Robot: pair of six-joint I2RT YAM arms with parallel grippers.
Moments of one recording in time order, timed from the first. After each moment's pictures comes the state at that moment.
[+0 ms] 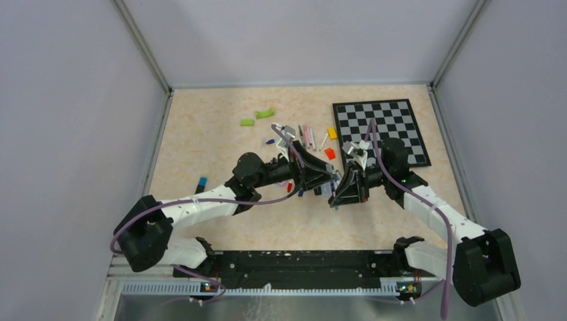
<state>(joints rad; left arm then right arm) -0.87 1.32 0.71 0.91 0.53 -0.69 0.33 1.08 0.57 0.13 -1.52 0.20</state>
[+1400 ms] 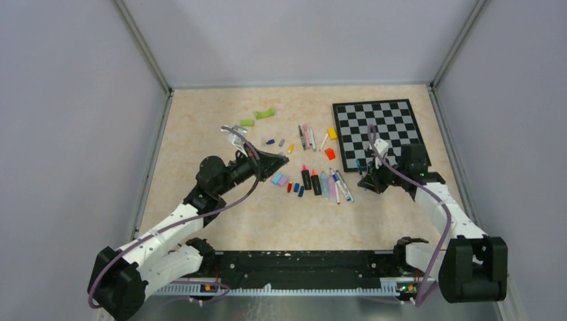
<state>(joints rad) -0.57 0.94 0.56 0.53 0.39 -0.67 0.04 1.06 0.61 -0.39 -0.75 -0.40</state>
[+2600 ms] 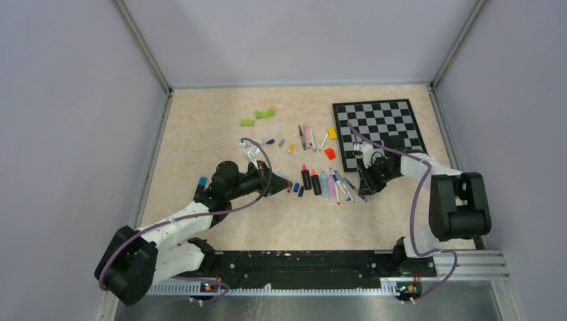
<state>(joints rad) -0.57 1.08 0.40 0.49 0.51 -0.76 0.08 1.53 0.78 -0.58 -0.57 -0.54</state>
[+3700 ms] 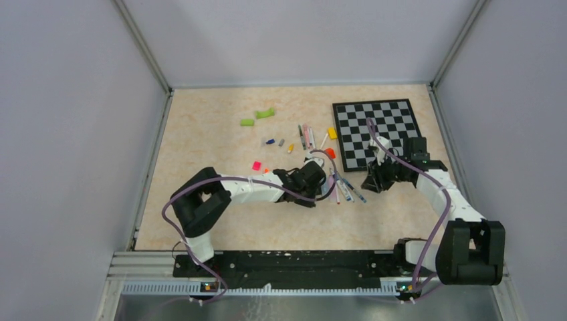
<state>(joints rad) -1.01 1.77 1.05 -0.28 -0.08 -0.64 -0.01 1.20 0.72 -0.60 -0.72 -0.54</state>
